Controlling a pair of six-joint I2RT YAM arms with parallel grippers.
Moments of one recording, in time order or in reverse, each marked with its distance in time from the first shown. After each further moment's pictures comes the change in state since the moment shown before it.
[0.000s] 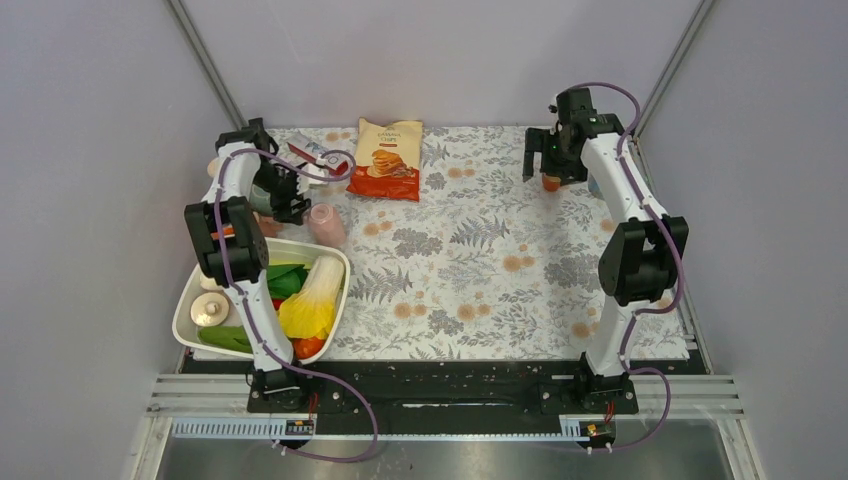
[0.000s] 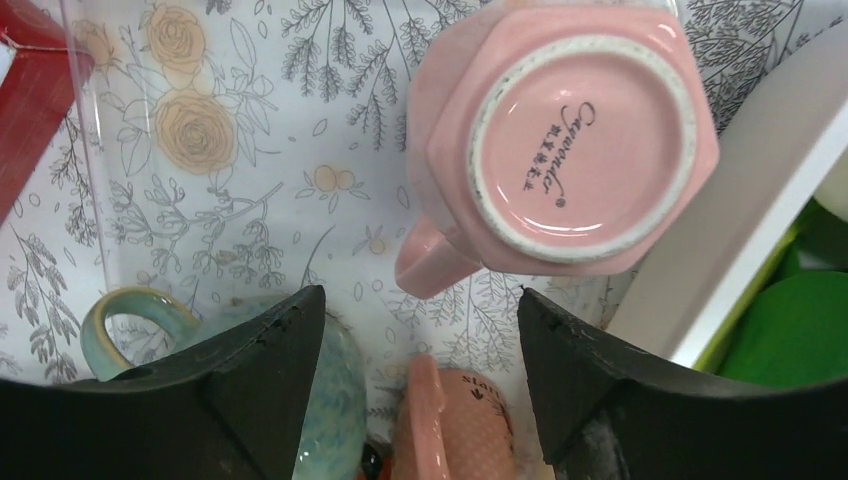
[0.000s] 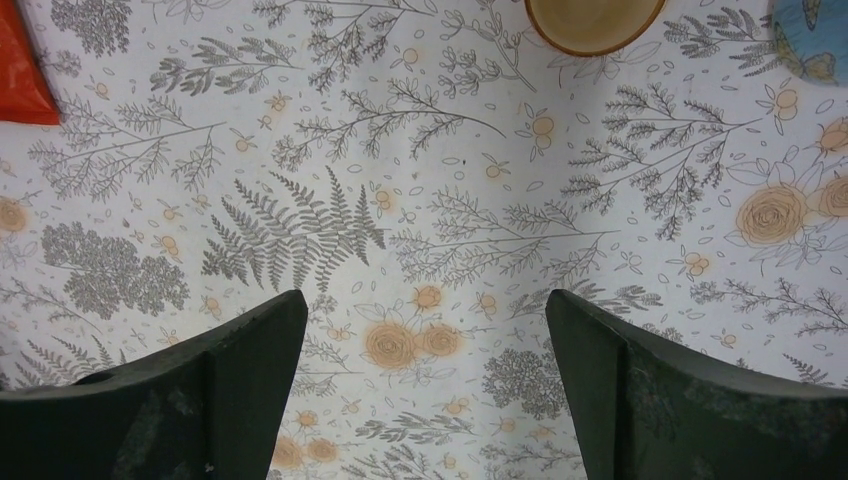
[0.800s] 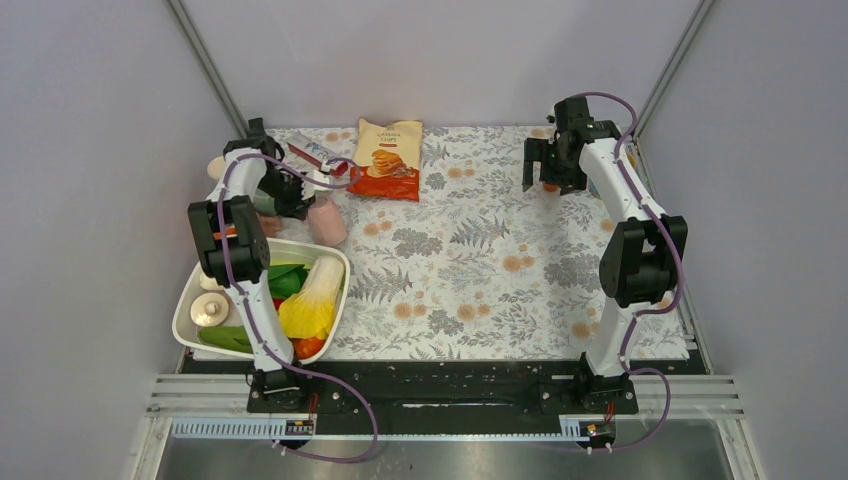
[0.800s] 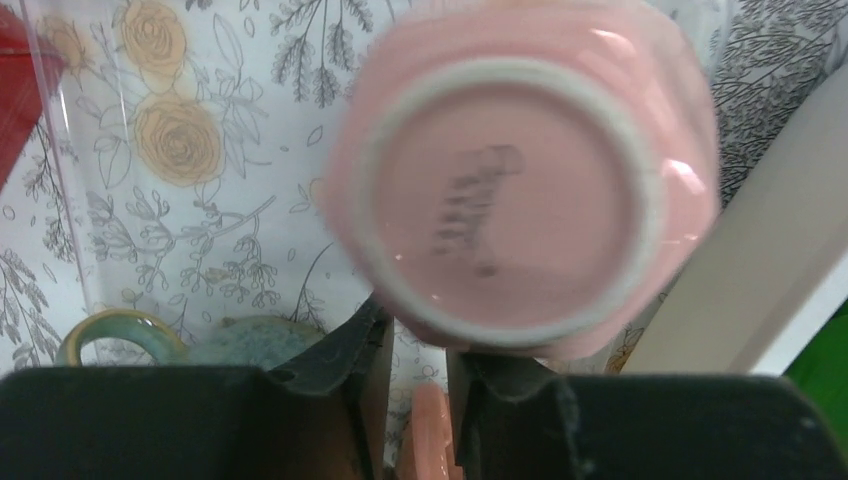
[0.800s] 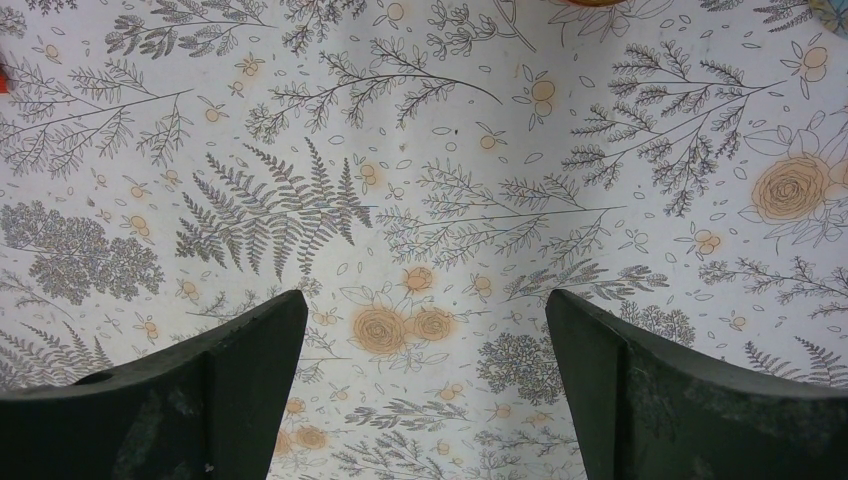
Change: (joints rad) left arm -0.027 0.011 -0.077 0.095 -0.024 0.012; right arm 0.000 -0.029 -0.094 0.015 0.001 -0.007
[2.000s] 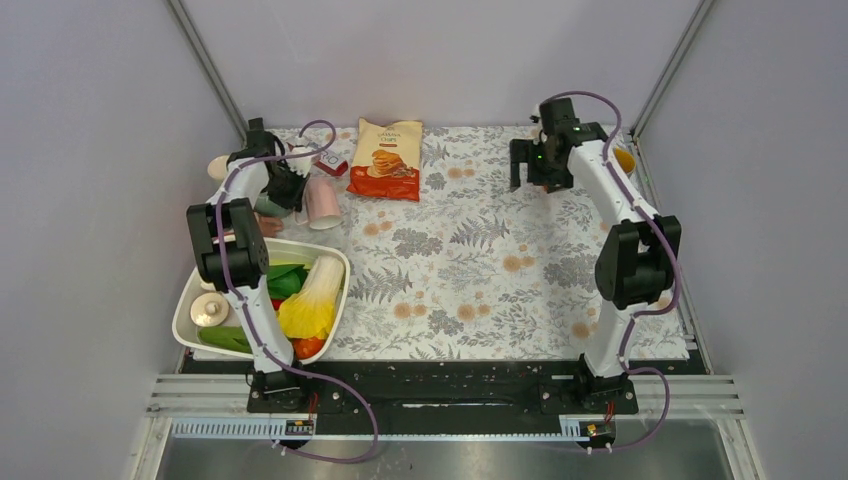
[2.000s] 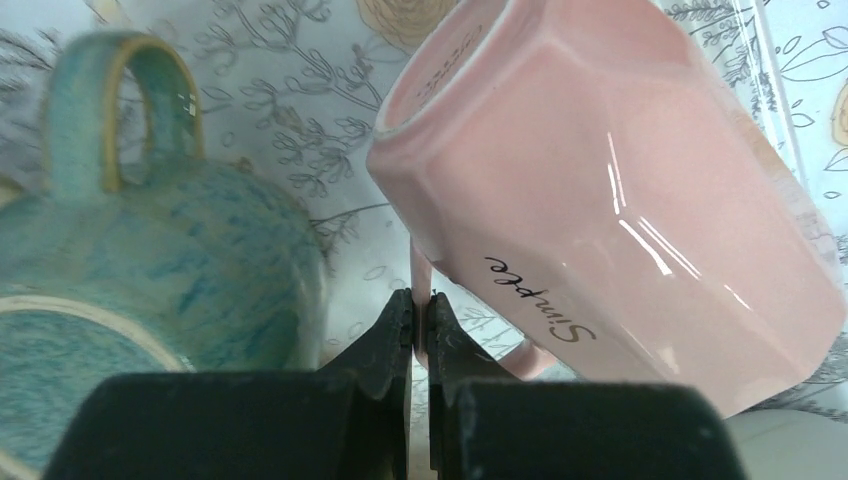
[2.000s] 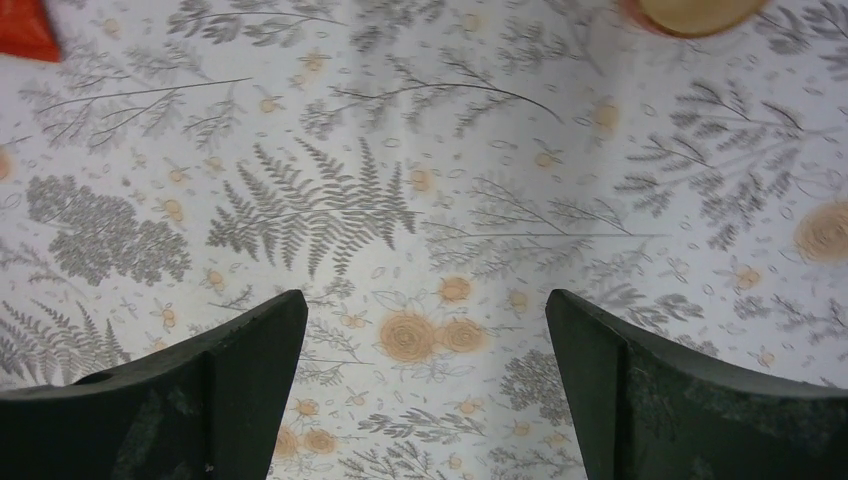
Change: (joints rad) left arm 0.003 -0.076 -0.169 0.462 -0.194 -0.939; right arm 0.039 -0.001 -0.003 0.016 -0.008 -0.010
